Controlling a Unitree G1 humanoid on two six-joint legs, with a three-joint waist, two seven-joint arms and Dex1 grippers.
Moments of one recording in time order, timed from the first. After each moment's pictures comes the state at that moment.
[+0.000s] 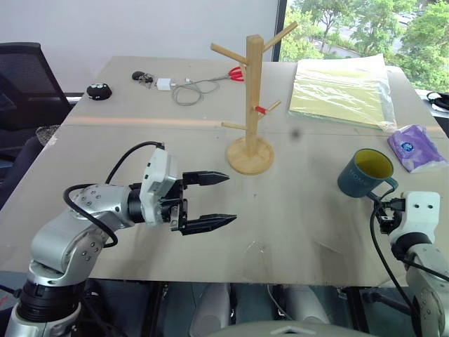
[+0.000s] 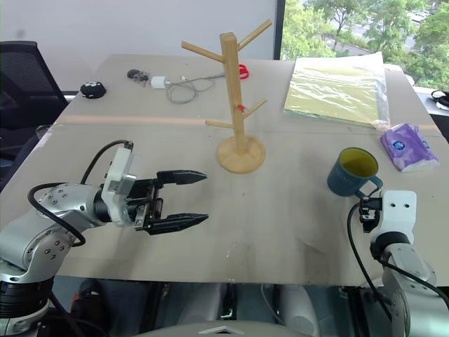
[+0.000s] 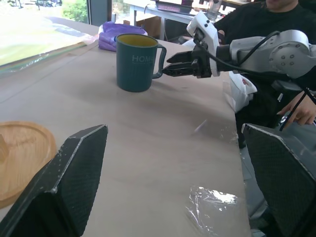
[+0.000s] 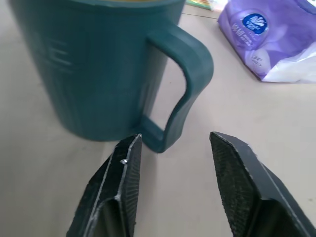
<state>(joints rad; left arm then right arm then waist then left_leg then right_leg) -0.15 0.80 0.16 -0.53 -0.81 0.61 -1.08 0.23 -0.29 -0.31 -0.62 0.18 0.68 0.06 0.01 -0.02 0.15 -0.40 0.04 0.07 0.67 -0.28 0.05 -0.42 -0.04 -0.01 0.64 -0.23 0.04</state>
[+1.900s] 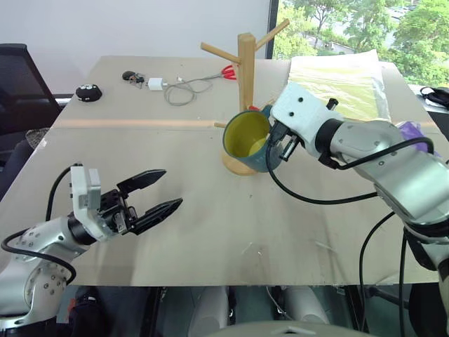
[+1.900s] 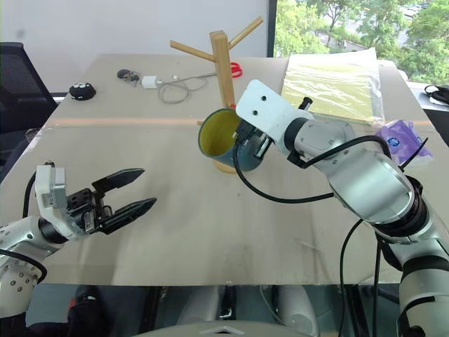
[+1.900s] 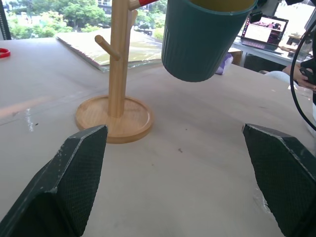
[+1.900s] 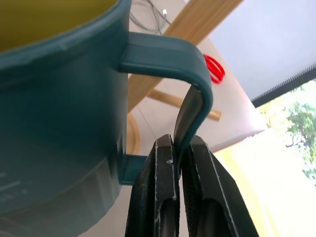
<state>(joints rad) 0.16 0.71 0.47 -0.36 -0.83 0.36 -1.09 -0.98 -0.64 0.43 -0.64 0.26 1.28 0.35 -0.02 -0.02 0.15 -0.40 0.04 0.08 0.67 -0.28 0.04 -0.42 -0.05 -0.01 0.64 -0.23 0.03</state>
